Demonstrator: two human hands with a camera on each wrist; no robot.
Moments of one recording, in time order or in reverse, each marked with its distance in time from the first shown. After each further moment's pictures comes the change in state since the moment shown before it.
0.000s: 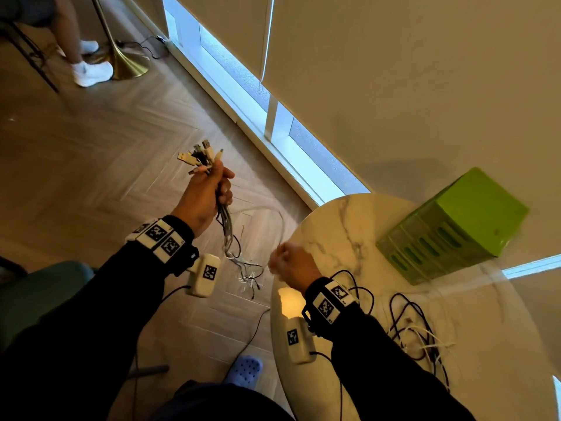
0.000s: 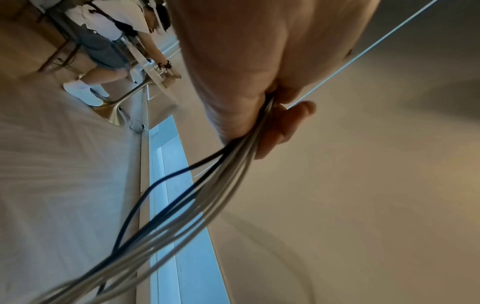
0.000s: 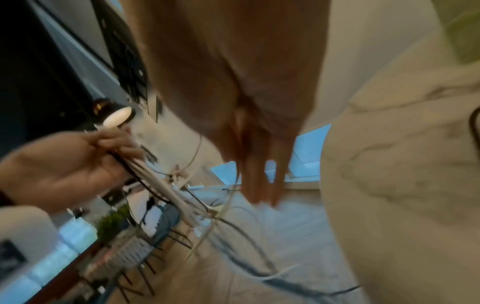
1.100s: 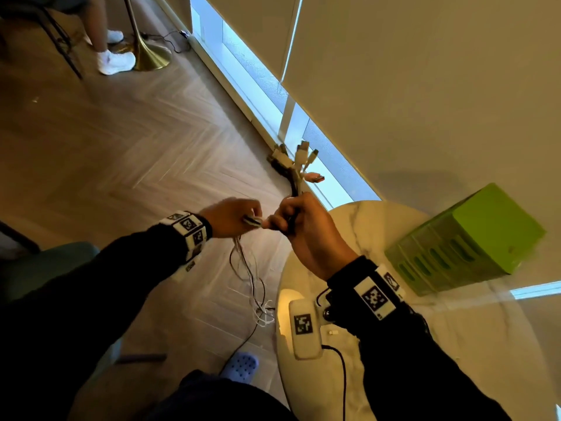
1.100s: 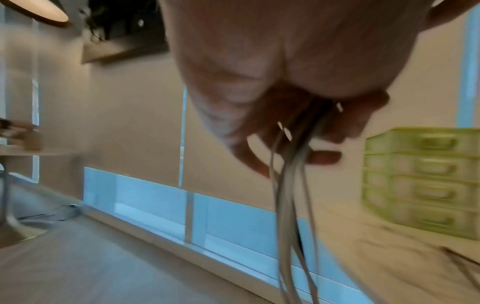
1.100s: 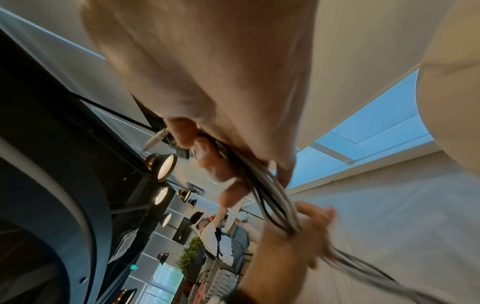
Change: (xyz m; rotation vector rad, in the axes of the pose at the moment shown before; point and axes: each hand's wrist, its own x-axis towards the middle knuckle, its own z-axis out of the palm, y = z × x) left_hand -0.007 -0.027 -0.020 1.297 -0.541 0.099; right_hand -0.052 -0.106 -0.030 0.812 -0.202 -0.247
